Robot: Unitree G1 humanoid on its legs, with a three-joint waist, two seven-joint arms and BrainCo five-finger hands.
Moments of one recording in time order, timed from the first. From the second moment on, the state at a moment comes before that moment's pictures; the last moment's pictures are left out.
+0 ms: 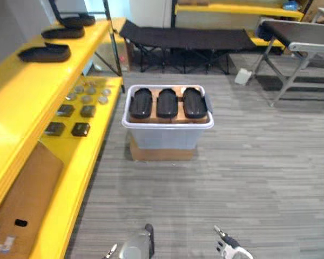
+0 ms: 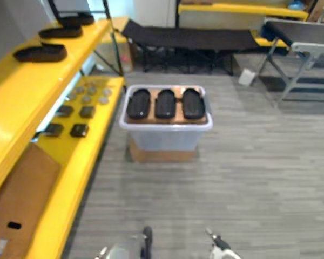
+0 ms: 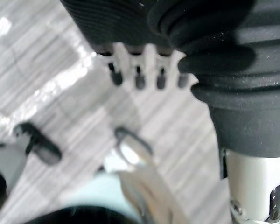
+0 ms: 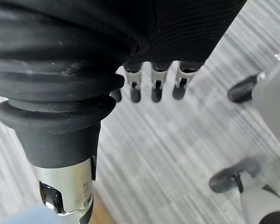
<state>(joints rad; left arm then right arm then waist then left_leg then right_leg) 0.13 0.10 0.20 1.01 -0.50 0.16 0.06 -0.01 -0.05 -0.27 1.09 0.41 0.07 0.04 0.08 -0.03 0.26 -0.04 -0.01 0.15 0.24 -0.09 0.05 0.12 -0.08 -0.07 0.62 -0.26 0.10</state>
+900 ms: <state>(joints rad) 0.07 0.03 0.21 1.01 -0.58 0.12 0.10 0.11 -0.05 -0.29 1.04 0.41 -0.02 -0.04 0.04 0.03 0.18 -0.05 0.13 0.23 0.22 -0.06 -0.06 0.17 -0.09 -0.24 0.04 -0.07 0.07</state>
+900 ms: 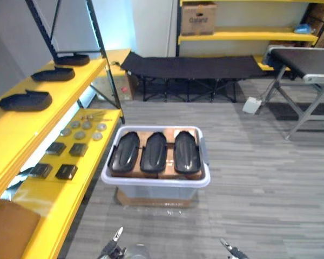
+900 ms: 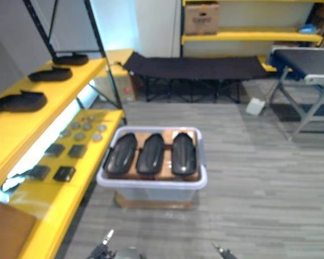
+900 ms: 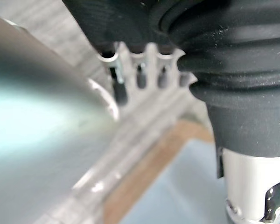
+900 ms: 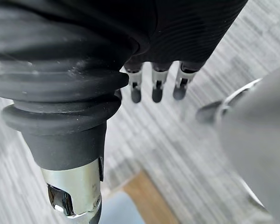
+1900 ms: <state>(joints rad) -0.14 0.17 -0.09 0.90 -0.34 0.13 0.07 -0.82 -0.30 0.12 -0.01 0.43 -0.08 -0.19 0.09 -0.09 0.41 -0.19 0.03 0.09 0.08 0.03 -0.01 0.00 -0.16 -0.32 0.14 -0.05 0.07</state>
